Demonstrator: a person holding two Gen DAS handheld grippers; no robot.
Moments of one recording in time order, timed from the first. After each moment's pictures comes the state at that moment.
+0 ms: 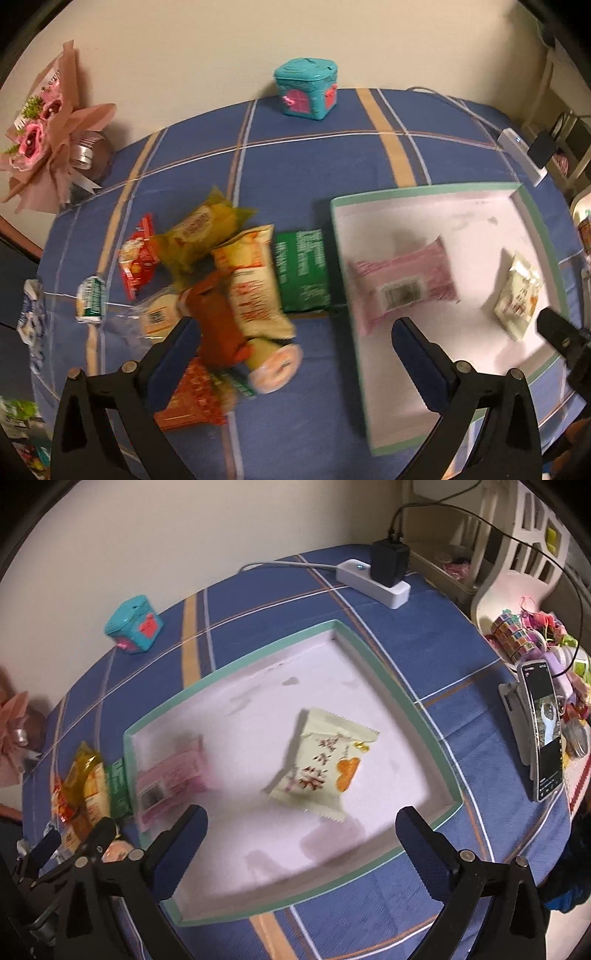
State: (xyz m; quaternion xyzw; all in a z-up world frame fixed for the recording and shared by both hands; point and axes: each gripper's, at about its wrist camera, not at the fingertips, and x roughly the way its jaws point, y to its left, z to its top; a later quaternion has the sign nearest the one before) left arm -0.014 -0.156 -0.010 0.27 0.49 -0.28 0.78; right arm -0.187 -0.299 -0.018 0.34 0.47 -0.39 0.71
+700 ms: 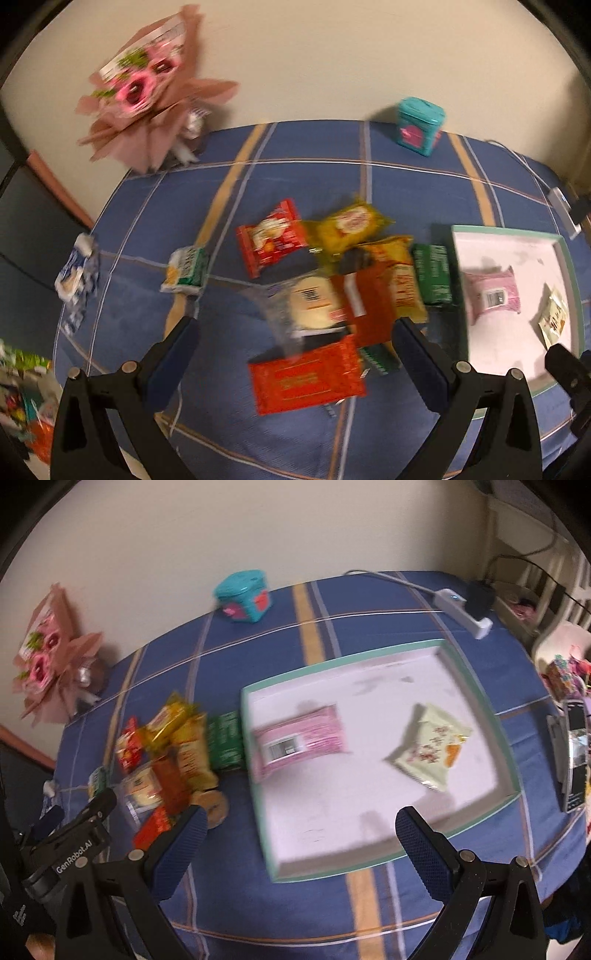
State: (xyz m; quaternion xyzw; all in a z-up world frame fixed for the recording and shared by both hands) left arm 0.038 -0.042 0.029 0.20 0.48 -0.20 0.83; right arm -0.121 -0.204 0.019 0.30 0.47 -0.29 0.77
